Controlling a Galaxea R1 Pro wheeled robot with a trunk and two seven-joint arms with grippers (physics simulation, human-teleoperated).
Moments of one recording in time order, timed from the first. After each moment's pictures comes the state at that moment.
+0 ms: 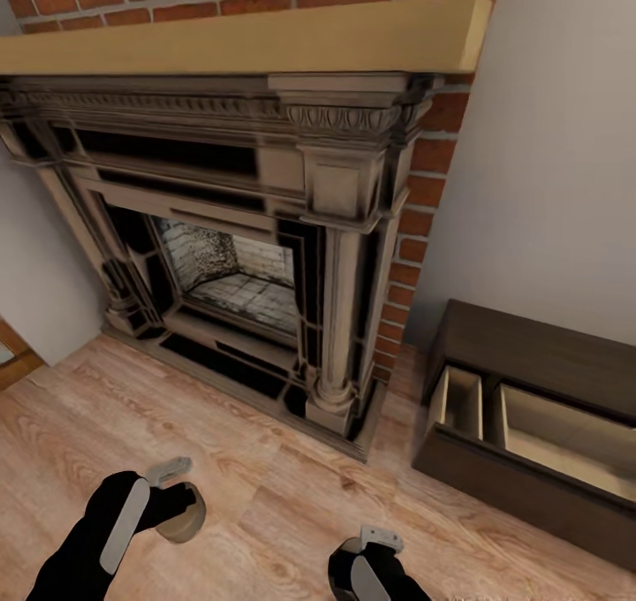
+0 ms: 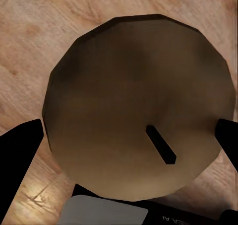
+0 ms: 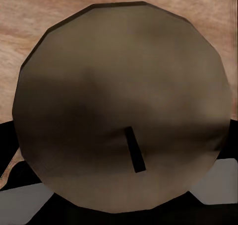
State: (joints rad) left arm -0.36 0.09 0.14 -1.10 0.40 0.96 0.25; right arm -0.31 0.17 0.41 -0.79 -0.70 0.50 -0.59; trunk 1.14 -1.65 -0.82
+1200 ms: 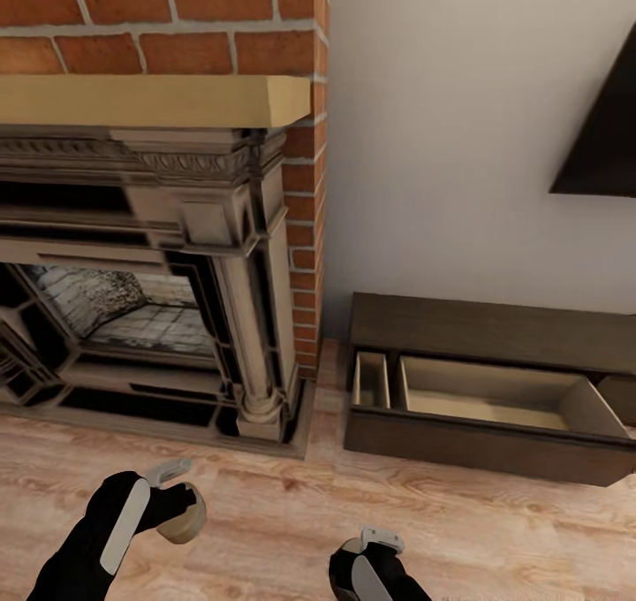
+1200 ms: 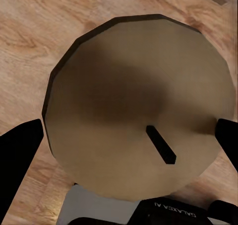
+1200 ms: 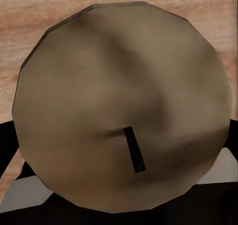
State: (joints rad) left arm -0.36 0.09 0.15 -1.10 0.40 0.96 0.25; right arm -0.31 0.17 0.40 -0.79 -0.69 0.50 -0.59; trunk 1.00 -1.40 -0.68
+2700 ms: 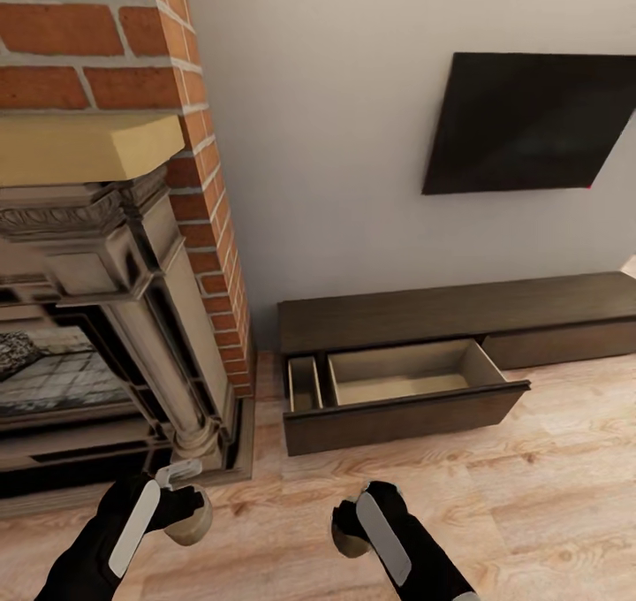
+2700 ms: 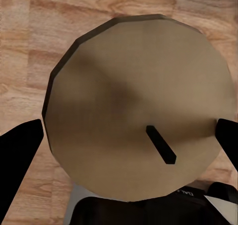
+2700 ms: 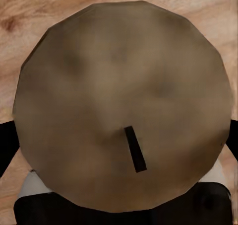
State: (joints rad) left arm -0.36 0.09 0.08 -1.09 0.40 0.96 0.25; right arm -0.43 0.17 0.33 -0.88 -0.67 0.73 -0.62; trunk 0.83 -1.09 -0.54
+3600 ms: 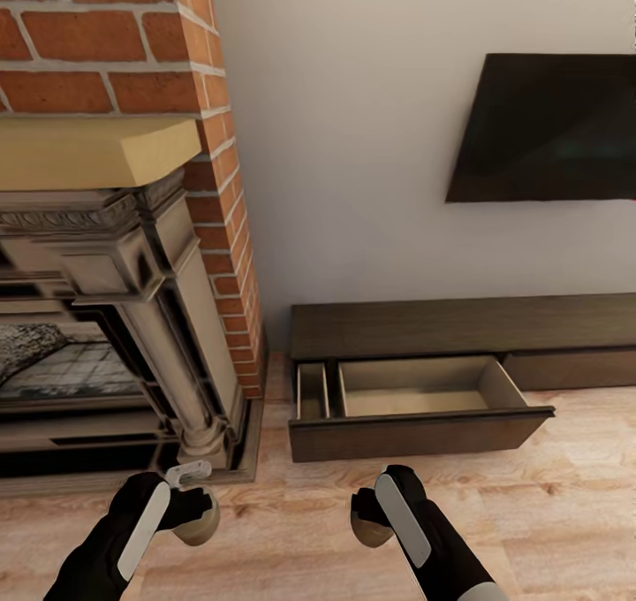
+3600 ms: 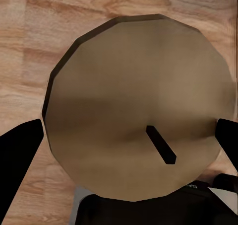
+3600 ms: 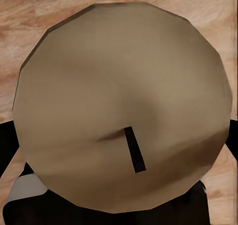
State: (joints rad) left arm -0.36 0.09 0.01 -1.08 0.40 0.95 0.25; right arm -0.44 0.13 0.26 -0.97 -0.69 0.83 -0.68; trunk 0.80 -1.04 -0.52
